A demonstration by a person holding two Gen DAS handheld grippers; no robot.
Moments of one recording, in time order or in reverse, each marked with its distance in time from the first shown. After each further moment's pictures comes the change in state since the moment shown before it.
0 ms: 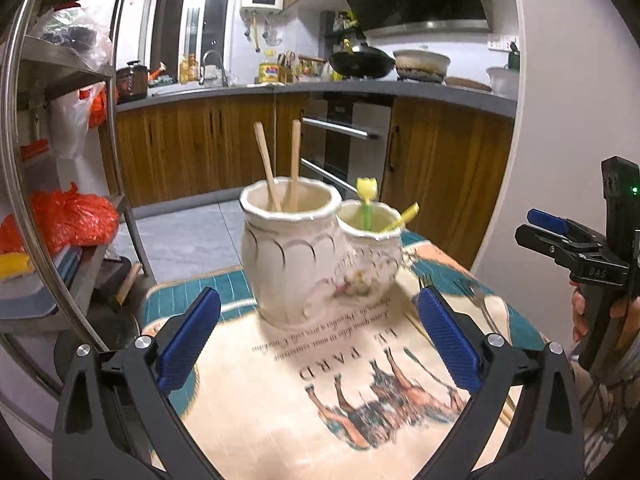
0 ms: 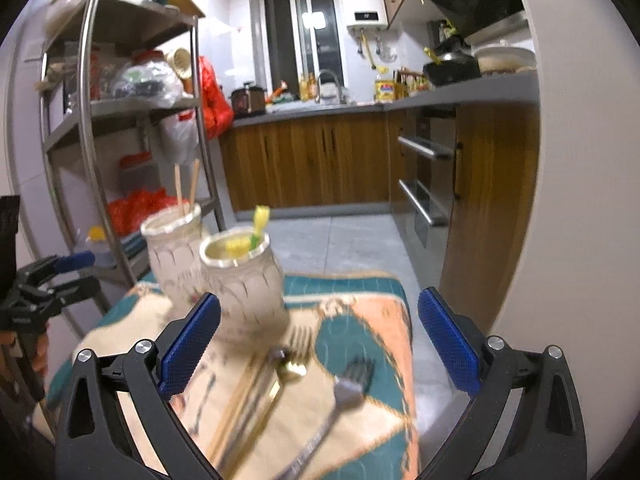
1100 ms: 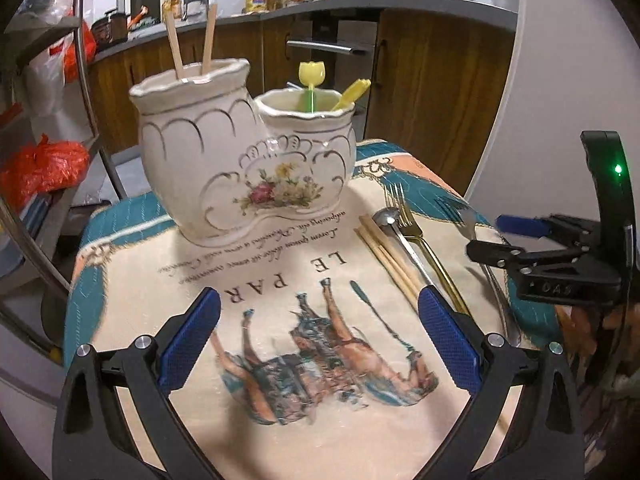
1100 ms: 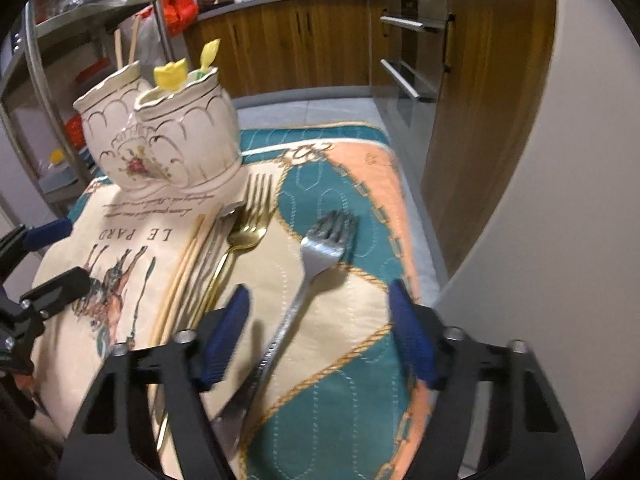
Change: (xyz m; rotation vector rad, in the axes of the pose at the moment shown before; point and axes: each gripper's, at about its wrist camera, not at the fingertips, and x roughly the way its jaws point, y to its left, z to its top) left arm 0.062 -0.065 -0.039 -0.008 0.271 0.006; right arm 0.059 -0.005 -0.060 0.035 0.431 -0.069
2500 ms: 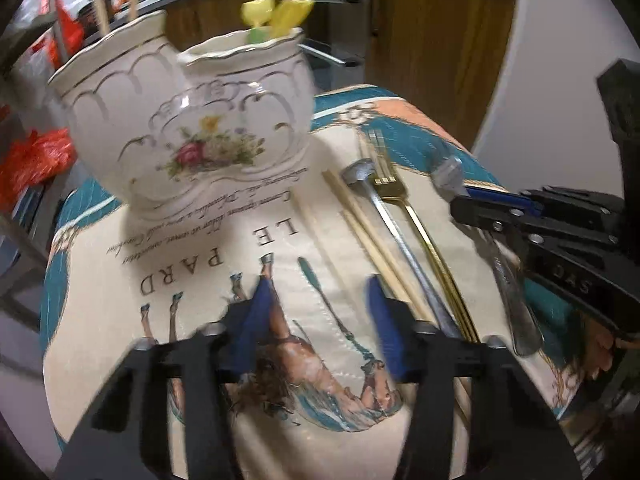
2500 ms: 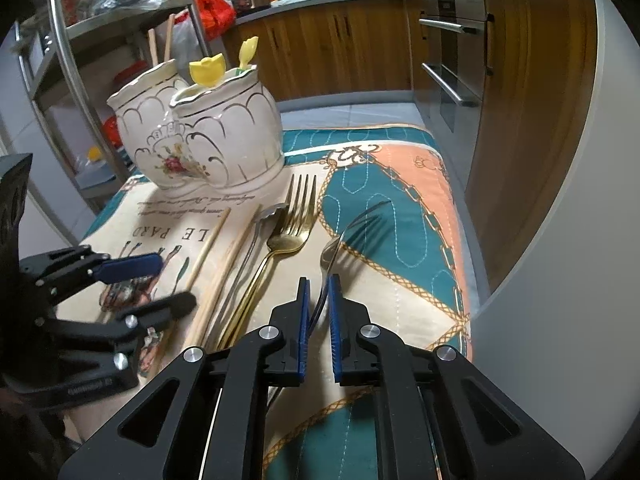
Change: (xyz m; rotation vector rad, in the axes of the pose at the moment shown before) left arm 0.040 -0.045 0.002 0.067 0.173 0.041; right arm 0.008 -0.001 0.001 -0.035 -0.029 0.163
